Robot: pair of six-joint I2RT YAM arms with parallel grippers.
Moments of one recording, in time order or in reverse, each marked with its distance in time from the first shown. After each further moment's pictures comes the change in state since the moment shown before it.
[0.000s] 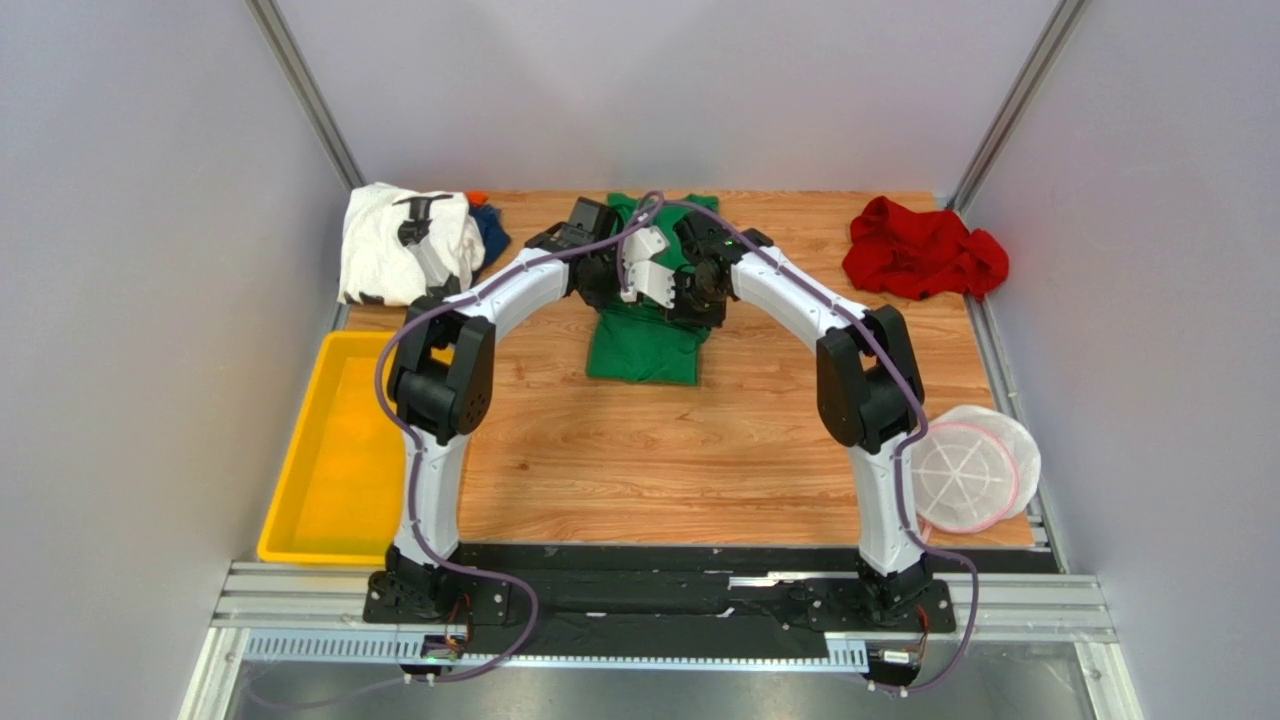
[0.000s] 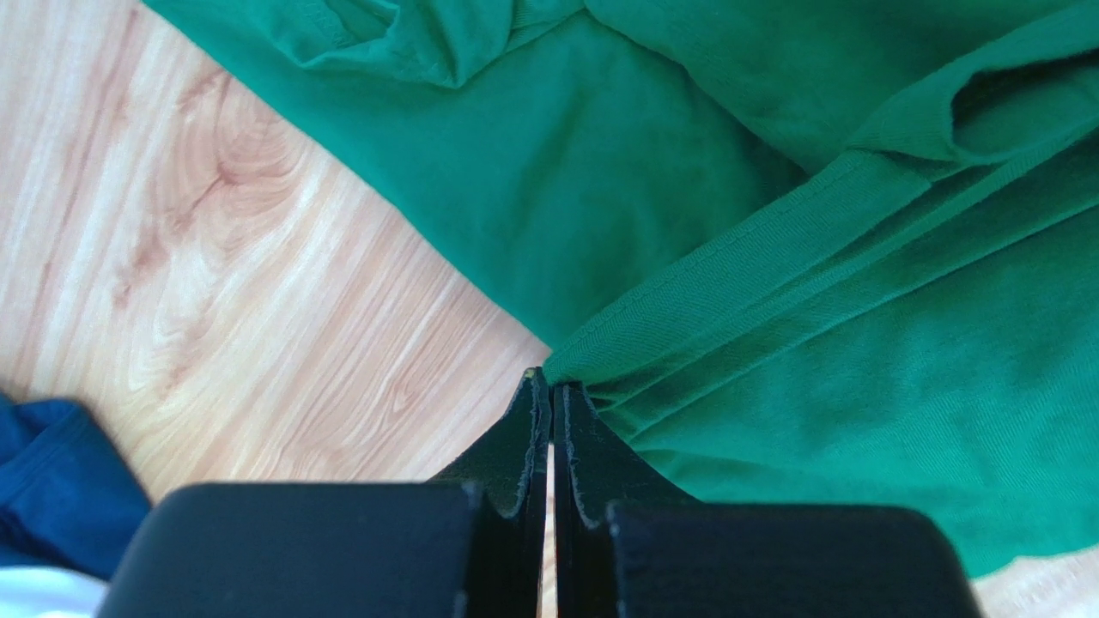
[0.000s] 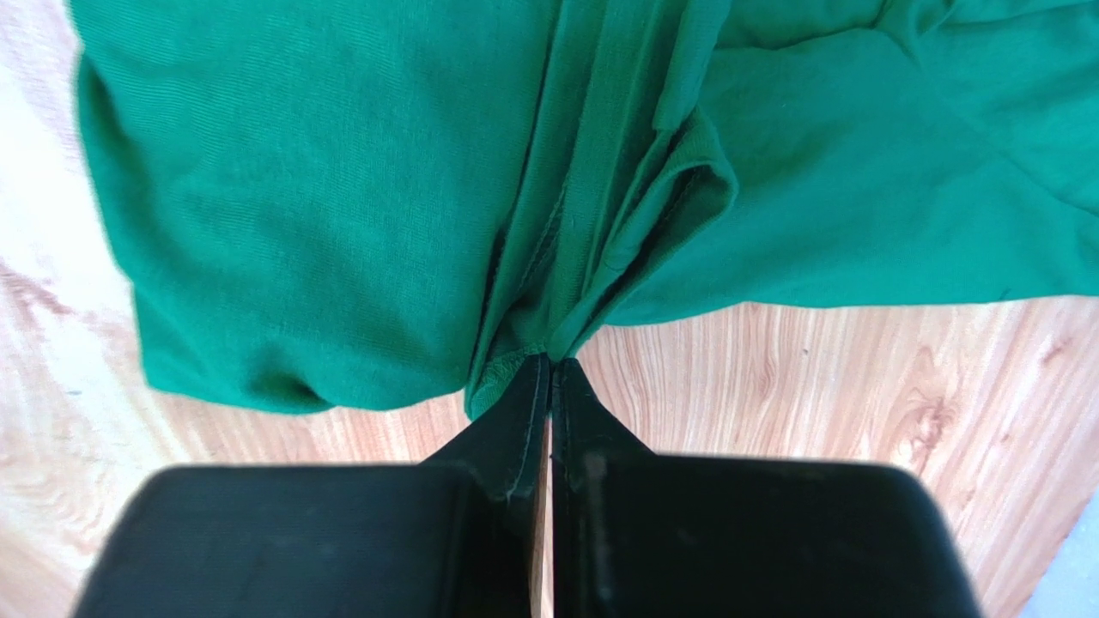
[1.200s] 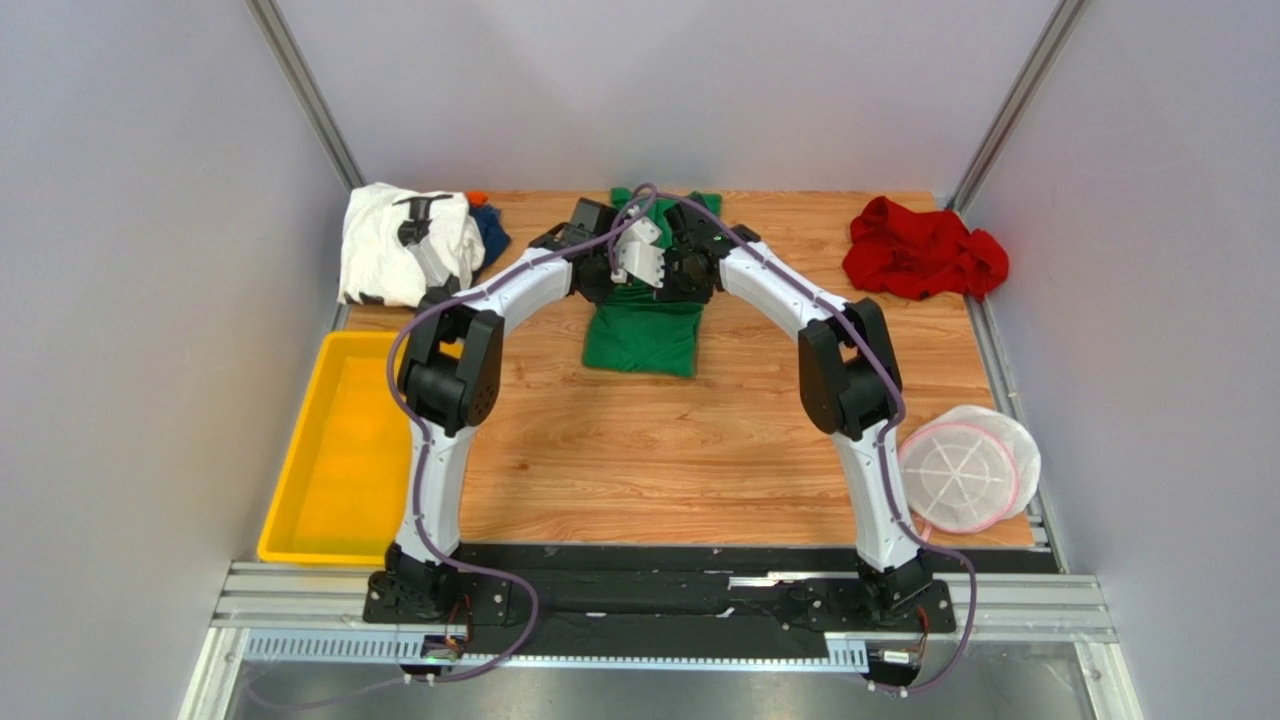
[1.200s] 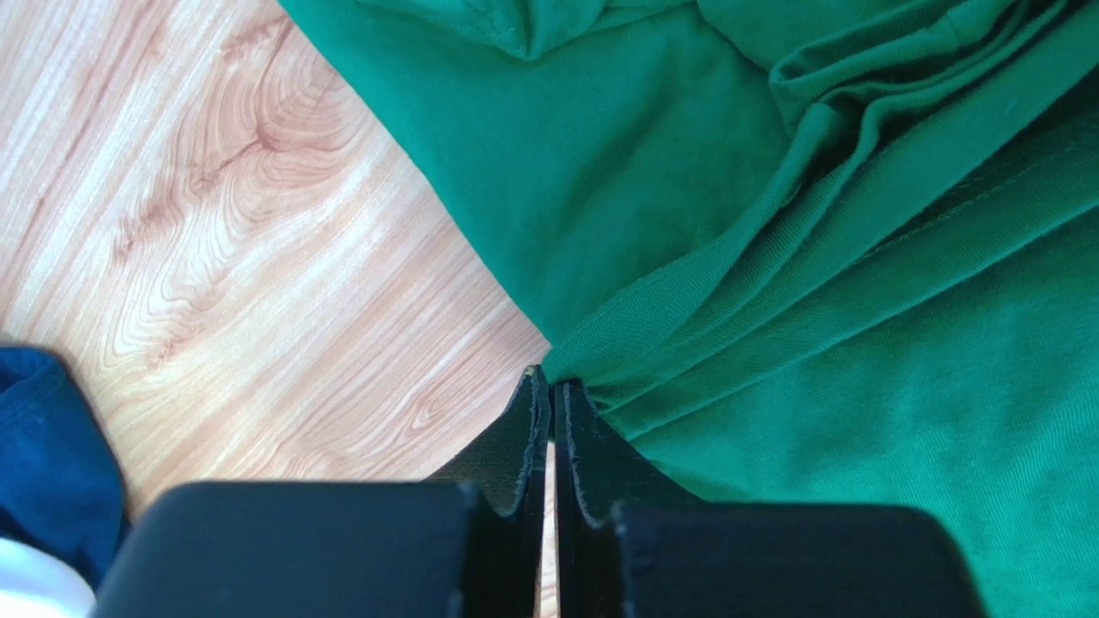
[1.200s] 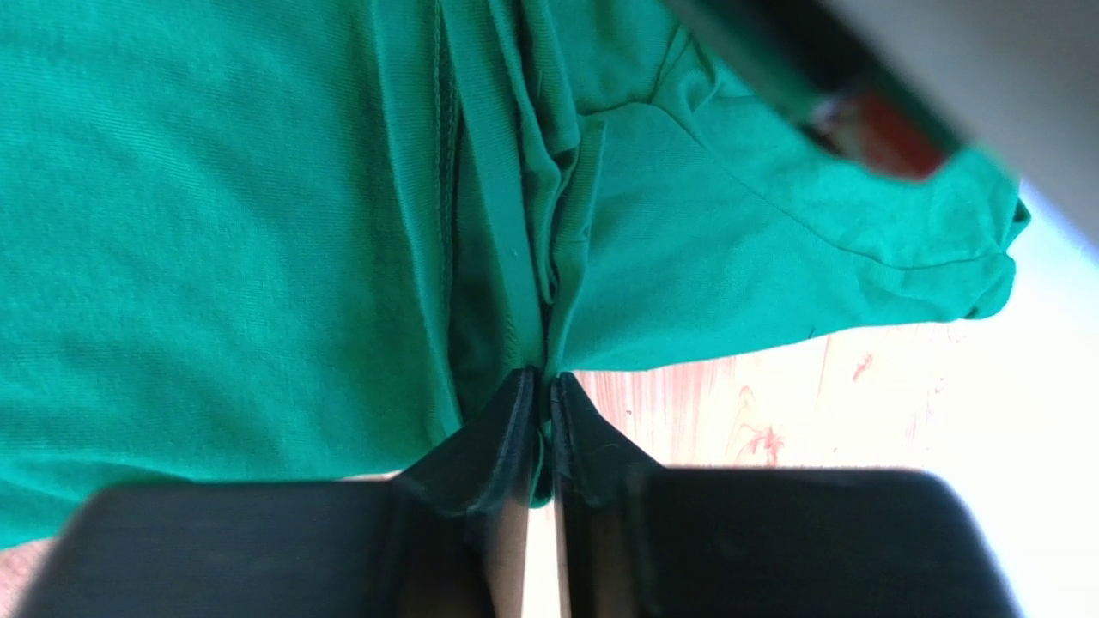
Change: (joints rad) left arm 0.010 0.080 0.049 0.048 -0.087 -0.116; right arm -0.010 0.131 0.134 0.157 0.093 -0.028
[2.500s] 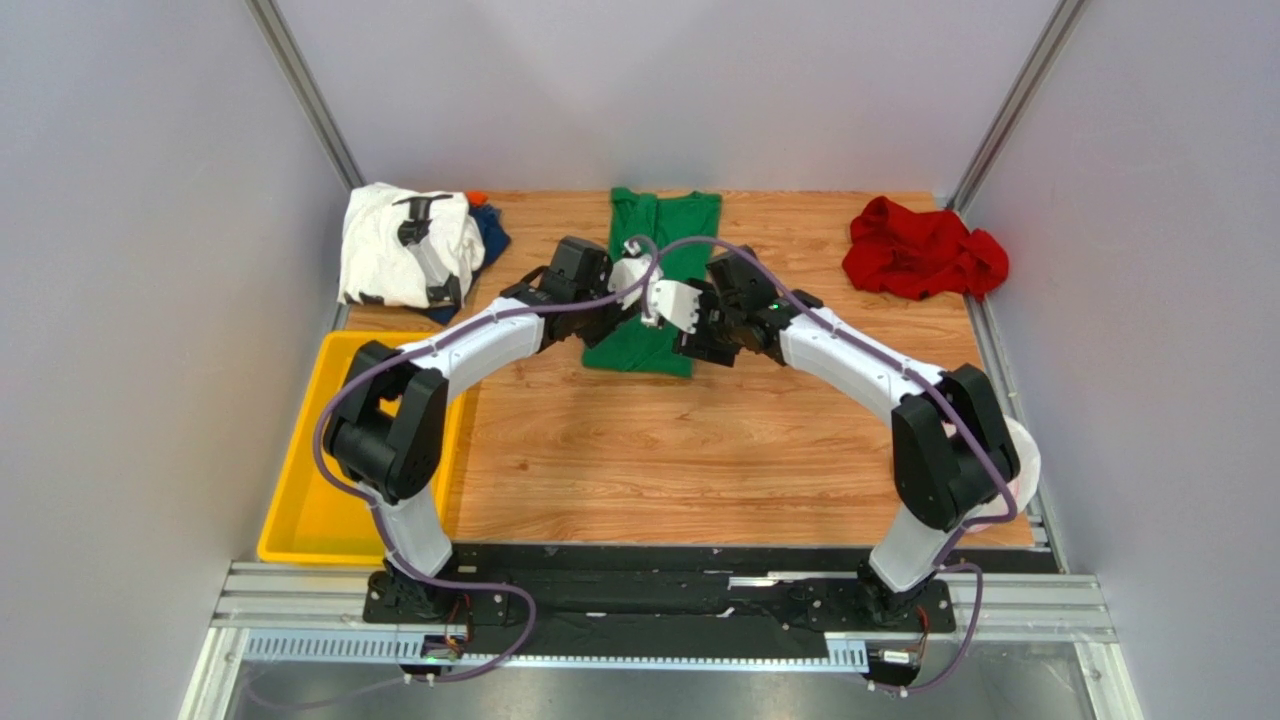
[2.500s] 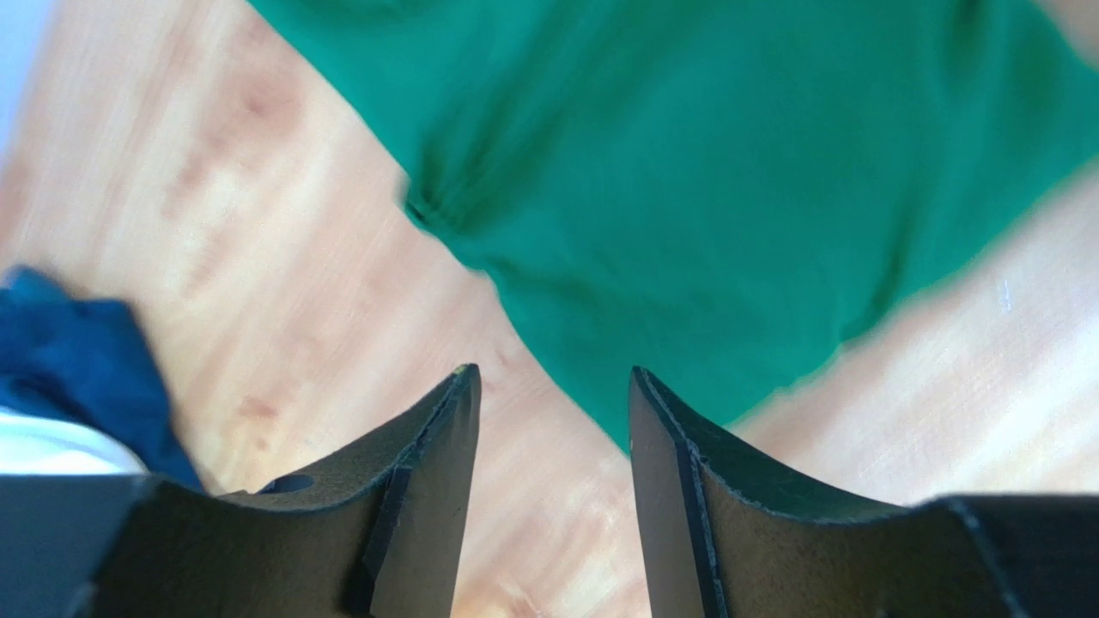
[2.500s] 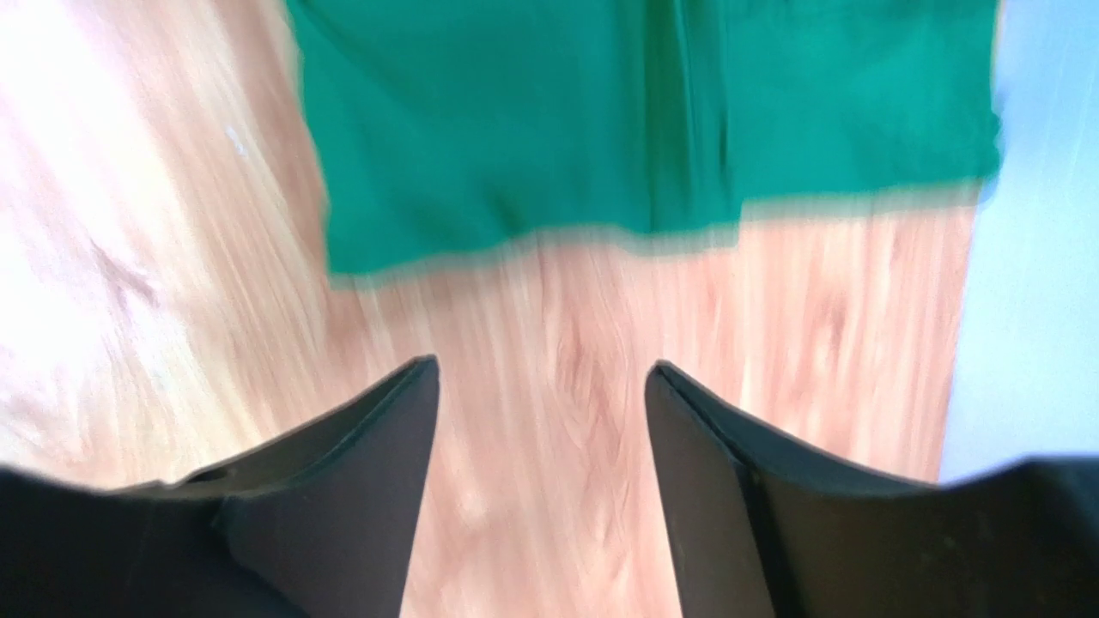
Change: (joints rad) left arm -0.088 -0.411 -0.457 0.202 -0.014 0.065; right arm 0.060 -0.547 -0.661 0.270 -0.049 0.087
